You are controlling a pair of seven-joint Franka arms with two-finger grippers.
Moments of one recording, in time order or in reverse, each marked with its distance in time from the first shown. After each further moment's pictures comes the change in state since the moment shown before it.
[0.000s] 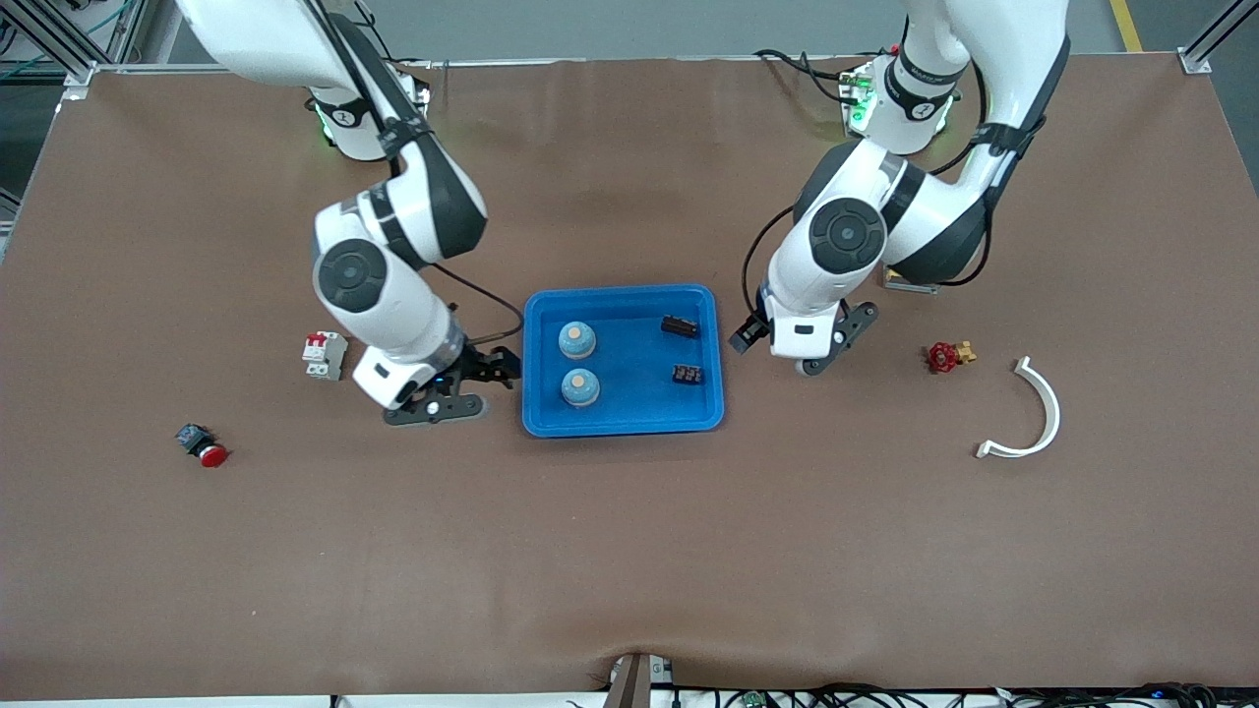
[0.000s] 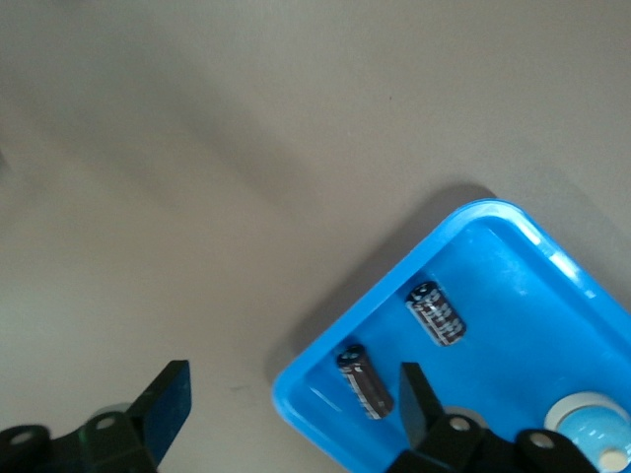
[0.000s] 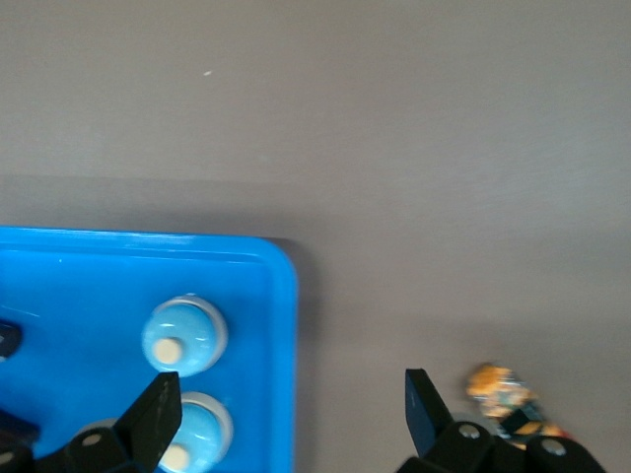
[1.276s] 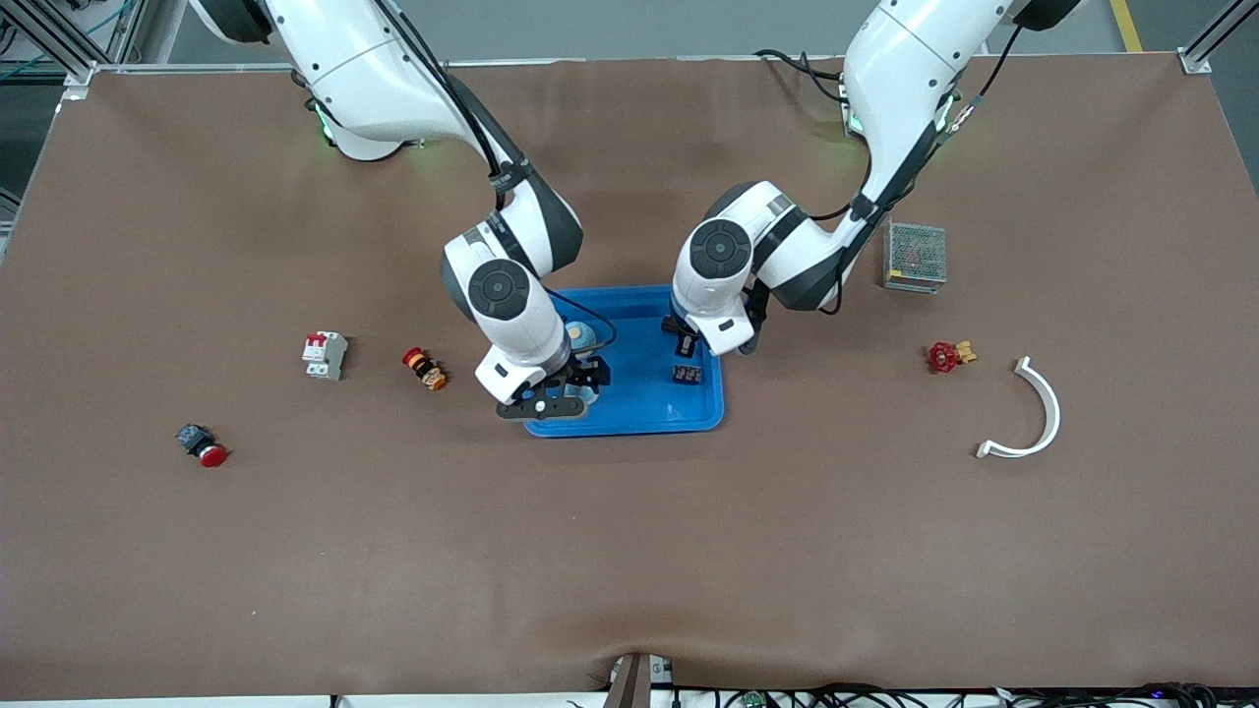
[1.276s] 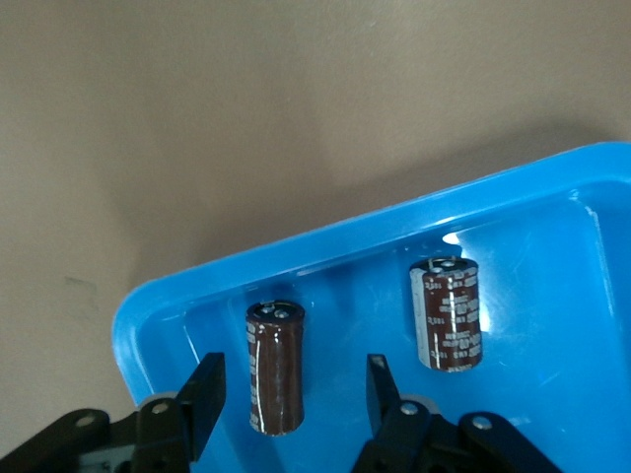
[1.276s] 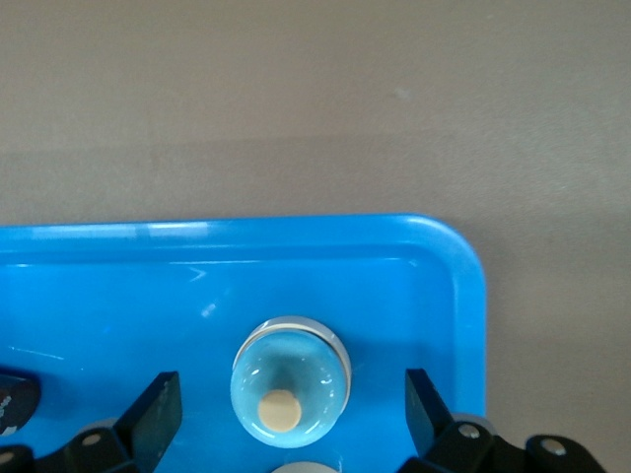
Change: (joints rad) left arm -0.169 0.234 0.000 -0.002 0.131 0.265 -0.716; right arm 0.145 0.220 -0.004 0.083 -0.008 0.162 0.185
